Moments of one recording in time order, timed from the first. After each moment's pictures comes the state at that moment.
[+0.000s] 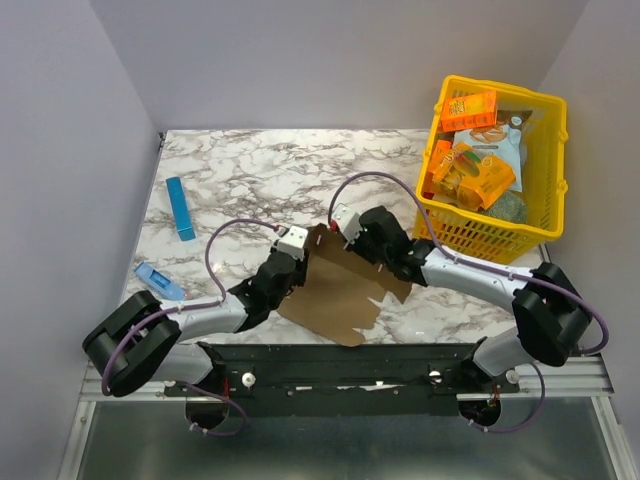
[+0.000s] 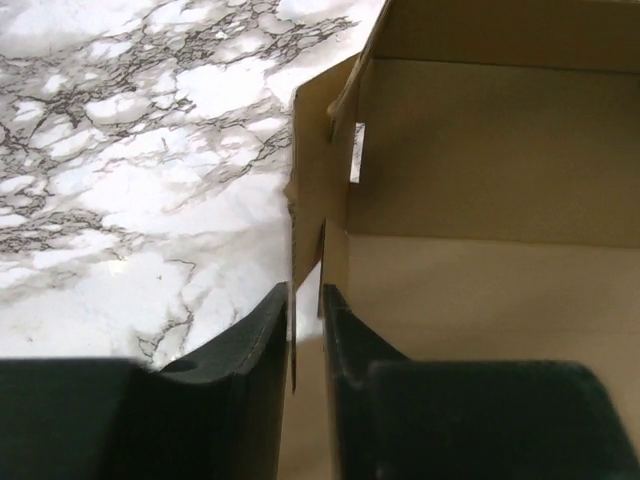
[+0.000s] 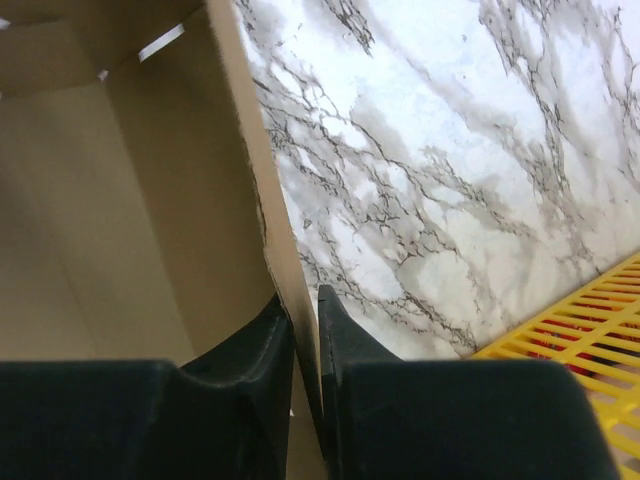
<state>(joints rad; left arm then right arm) -0.83 1.30 0.38 0.53 -0.42 -0.18 0.77 1.48 0.90 -0.10 0.18 -0.40</state>
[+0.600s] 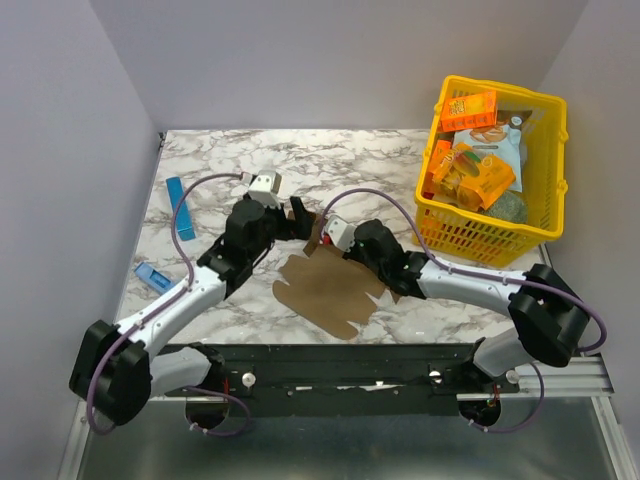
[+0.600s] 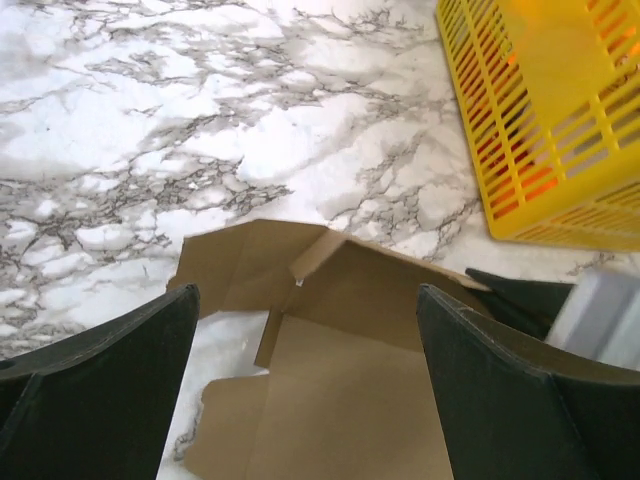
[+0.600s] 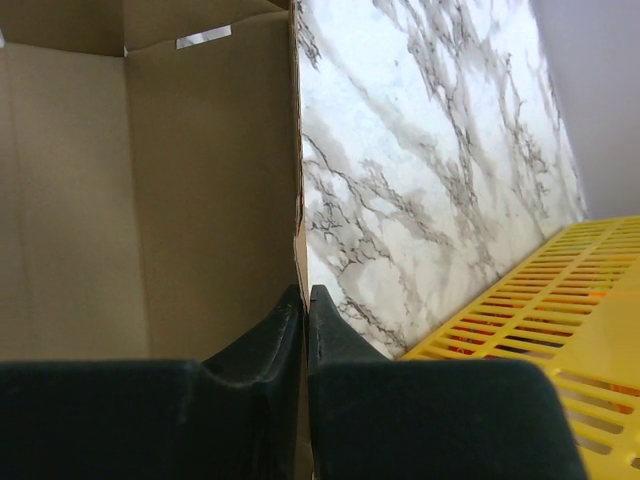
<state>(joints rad) -0.60 1.09 0.63 0.23 -0.10 -0.38 0.87 1.48 0.81 0.09 0.38 -0.57</state>
